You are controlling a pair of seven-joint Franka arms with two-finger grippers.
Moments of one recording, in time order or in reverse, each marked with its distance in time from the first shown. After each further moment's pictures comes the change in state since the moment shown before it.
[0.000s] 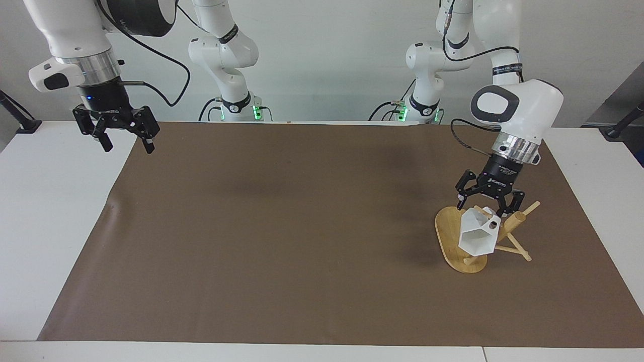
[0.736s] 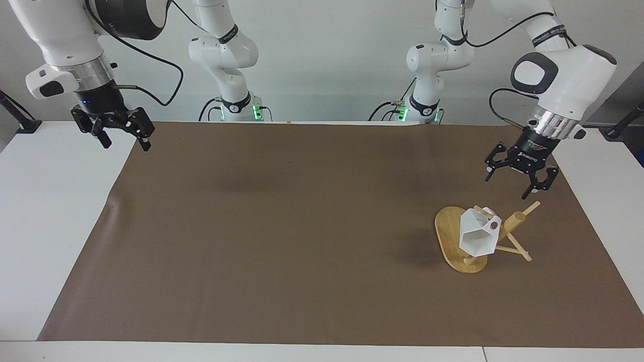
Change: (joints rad) left arm 0.086 -0.110 0.010 0.090 0.341 -0.342 0.073; right arm -0.011 -0.002 0.007 -0.008 0.000 -0.089 0.000
